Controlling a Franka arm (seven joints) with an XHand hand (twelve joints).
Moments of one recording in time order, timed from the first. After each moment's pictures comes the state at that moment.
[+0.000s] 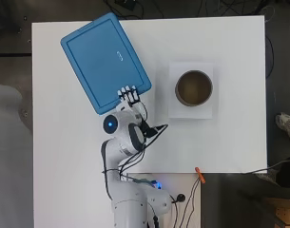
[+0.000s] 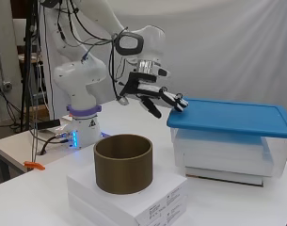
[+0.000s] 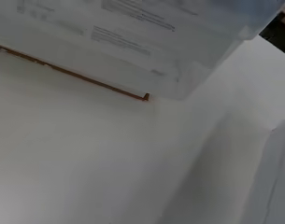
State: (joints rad) arm 0.07 -0.49 0.05 -2.76 -0.51 2.25 -0.90
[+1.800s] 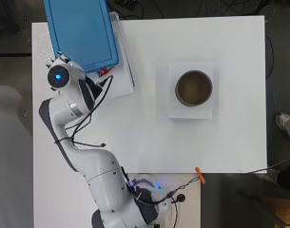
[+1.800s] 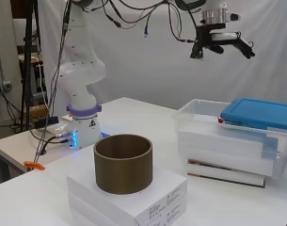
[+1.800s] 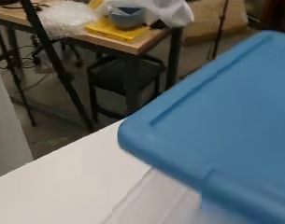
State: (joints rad) arm 0.10 -0.04 0.34 -1.87 -0.03 1.96 -1.29
